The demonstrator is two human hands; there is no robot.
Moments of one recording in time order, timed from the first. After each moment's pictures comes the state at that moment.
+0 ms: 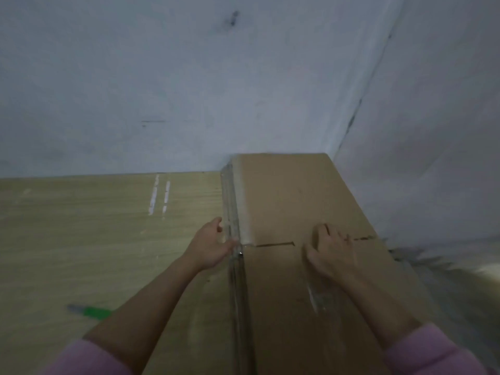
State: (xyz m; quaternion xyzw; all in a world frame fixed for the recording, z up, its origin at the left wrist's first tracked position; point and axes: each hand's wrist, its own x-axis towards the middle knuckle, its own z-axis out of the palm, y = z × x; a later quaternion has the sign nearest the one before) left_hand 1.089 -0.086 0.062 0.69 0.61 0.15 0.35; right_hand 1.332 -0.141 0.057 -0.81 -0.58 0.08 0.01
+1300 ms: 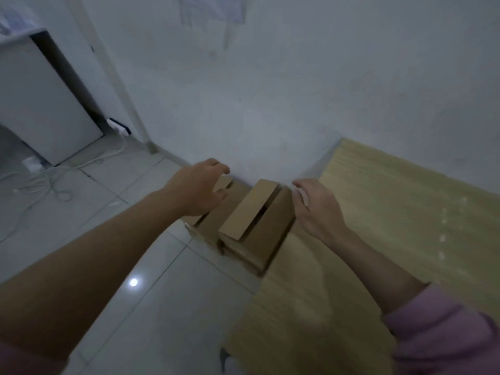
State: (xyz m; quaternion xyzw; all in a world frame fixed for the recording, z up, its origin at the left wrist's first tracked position) left_hand 0.153 -0.165 0.114 0.62 0.78 0.03 0.11; right_hand 0.356 -0.054 0.028 -0.40 -0.86 0.17 0.25
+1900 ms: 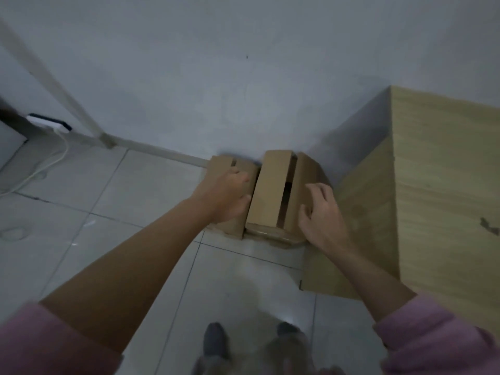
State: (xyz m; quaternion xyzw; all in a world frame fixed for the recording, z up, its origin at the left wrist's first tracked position) left_hand -0.039 -0.117 0.010 0.71 0.65 -0.01 0.27; right_hand 0.171 -0.114 -0.055 -0.62 -0.74 0.20 0.17
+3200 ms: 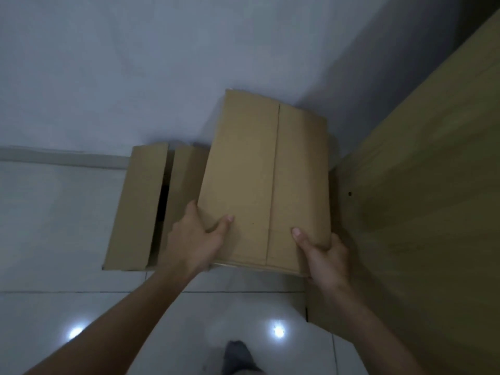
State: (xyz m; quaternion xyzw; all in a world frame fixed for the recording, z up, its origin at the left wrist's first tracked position) left_hand -0.015 -0.030 -0.324 0.47 0.74 0.22 0.43; right_hand 0.188 -0.066 -0.343 -0.80 -0.26 0.43 0.32
